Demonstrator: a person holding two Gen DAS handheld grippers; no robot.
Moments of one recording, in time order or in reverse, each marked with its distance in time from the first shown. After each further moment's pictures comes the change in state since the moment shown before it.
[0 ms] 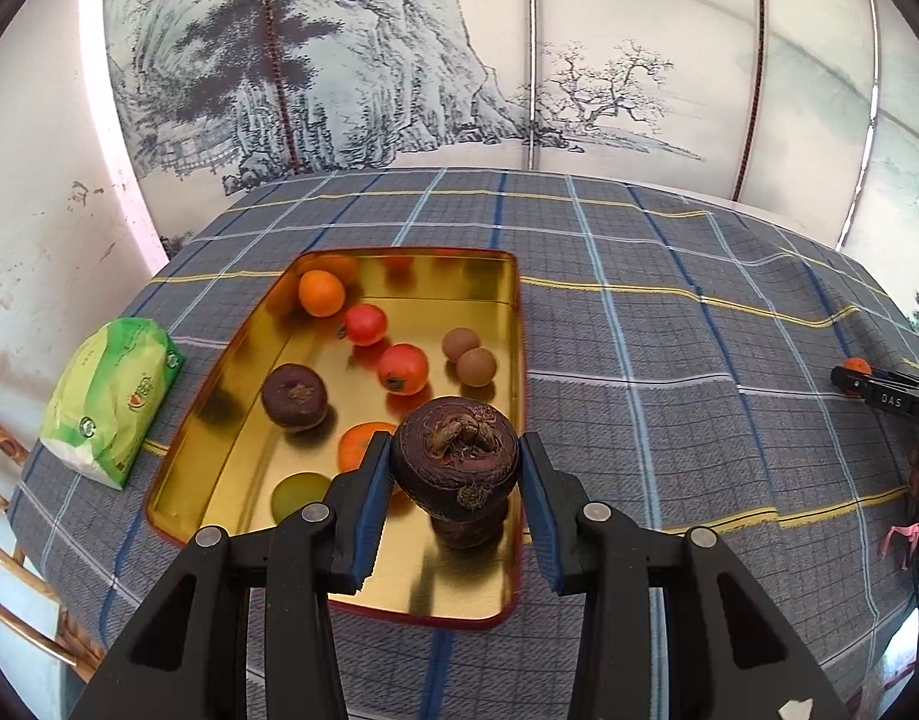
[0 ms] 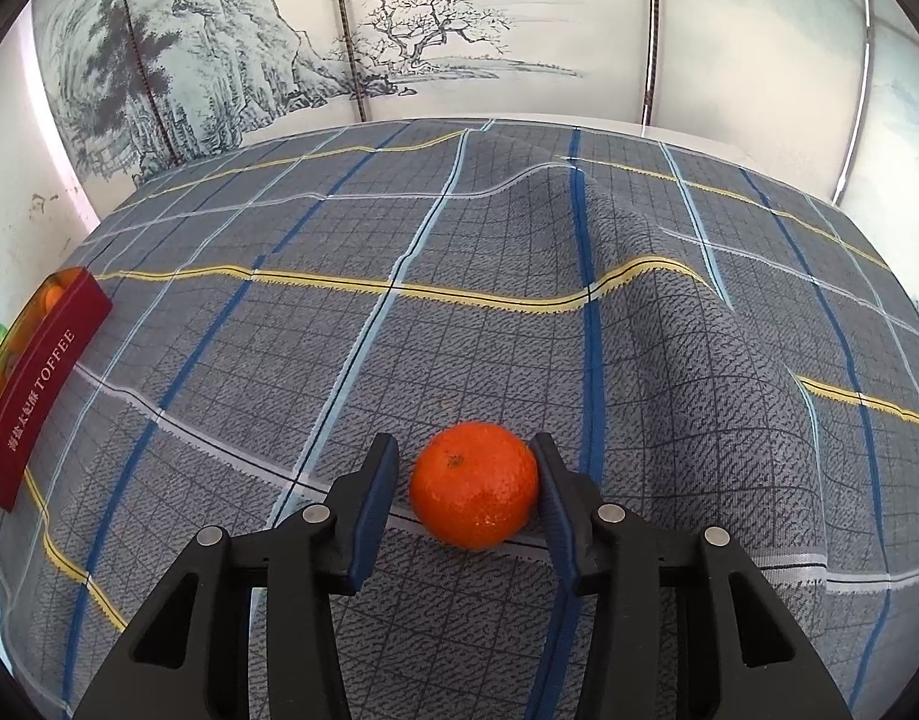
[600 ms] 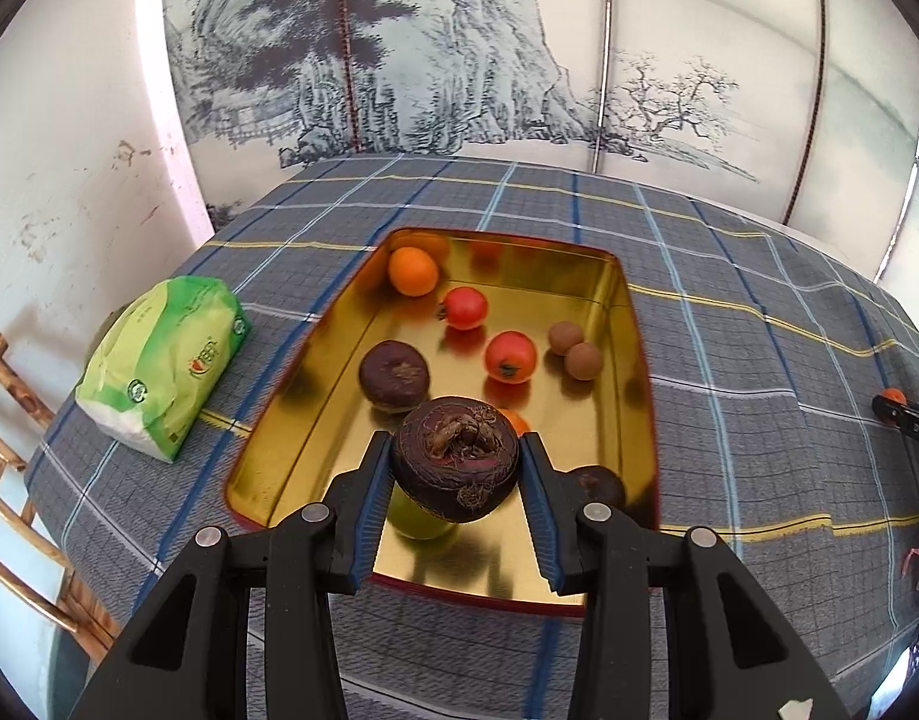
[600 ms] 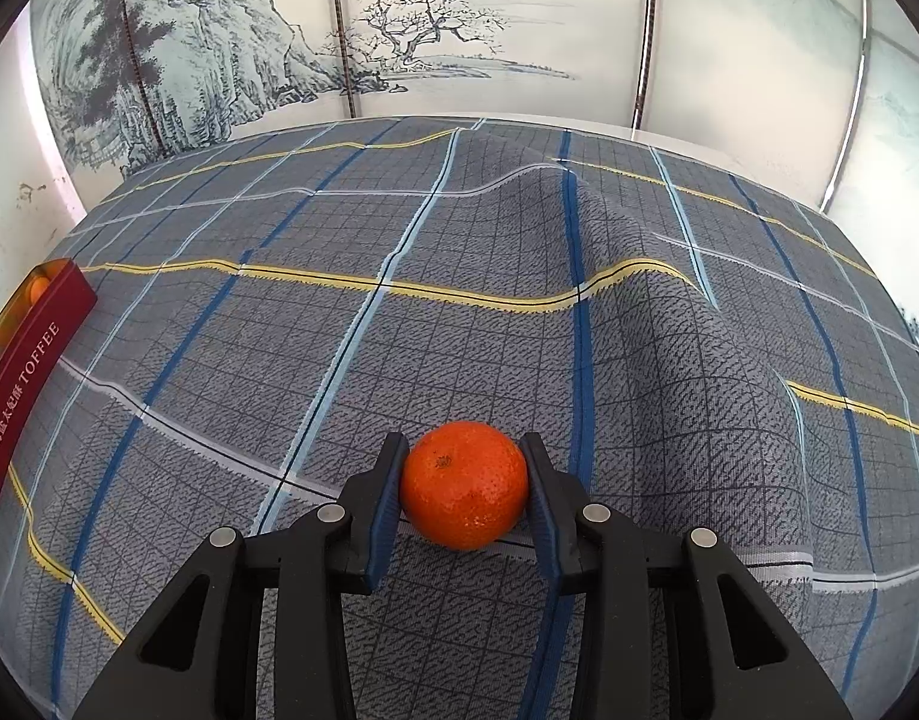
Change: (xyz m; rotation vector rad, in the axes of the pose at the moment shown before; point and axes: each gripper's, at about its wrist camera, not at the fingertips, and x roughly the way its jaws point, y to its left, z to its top) left arm 0.003 0.052 -0.007 -0.094 0.012 0.064; right arm -0.001 0.001 -0.001 -0.018 0.001 -0.043
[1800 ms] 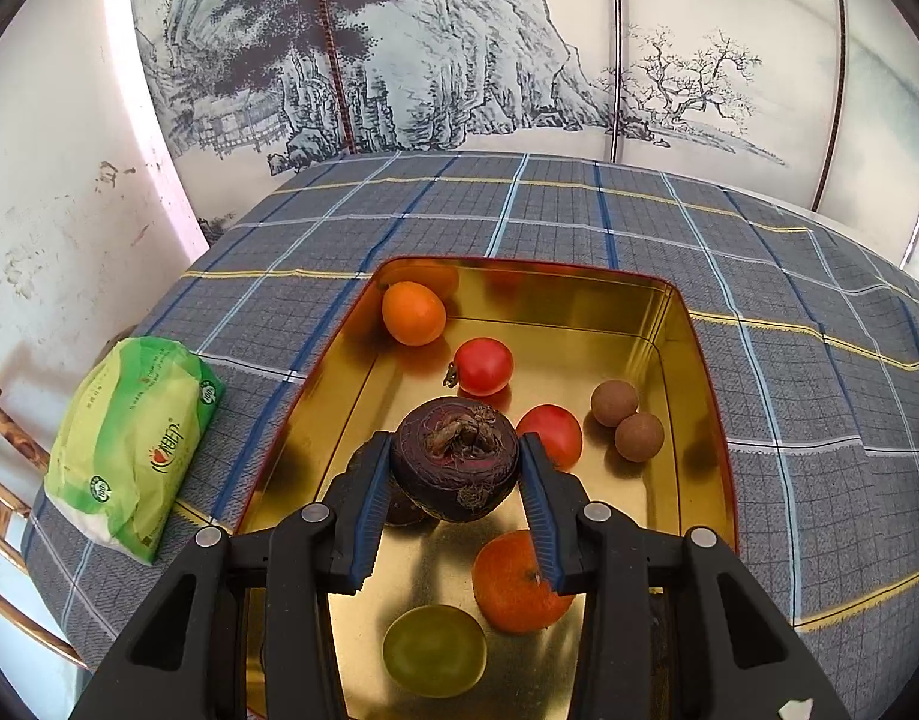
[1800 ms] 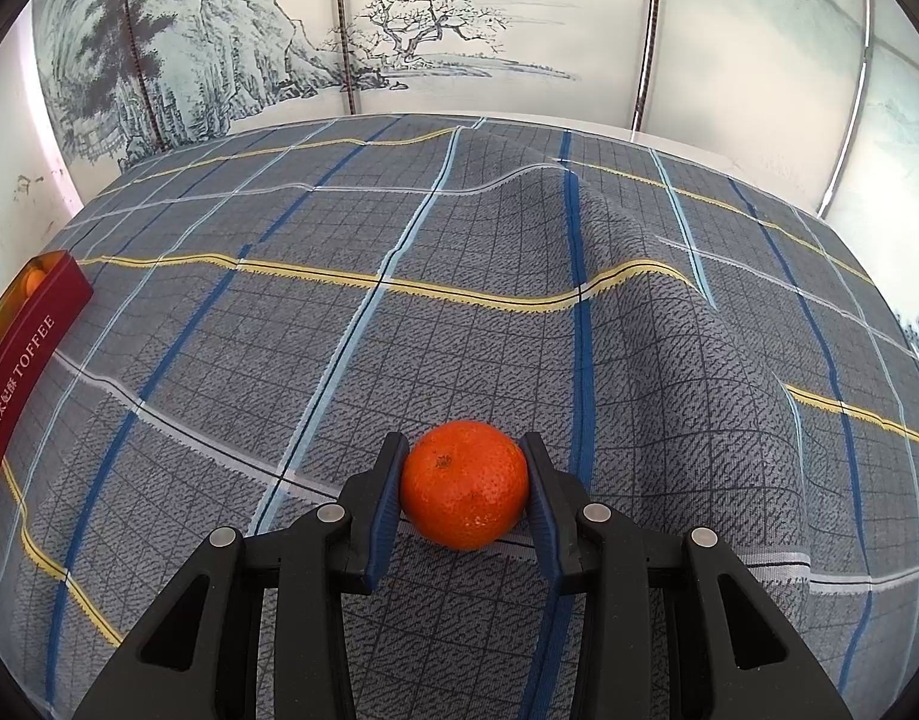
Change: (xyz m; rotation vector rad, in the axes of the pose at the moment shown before) left arm 0.064 -0.003 0.044 0.053 0.031 0.037; right arm -0.001 -0.002 -0.002 -0.012 0.000 -0.004
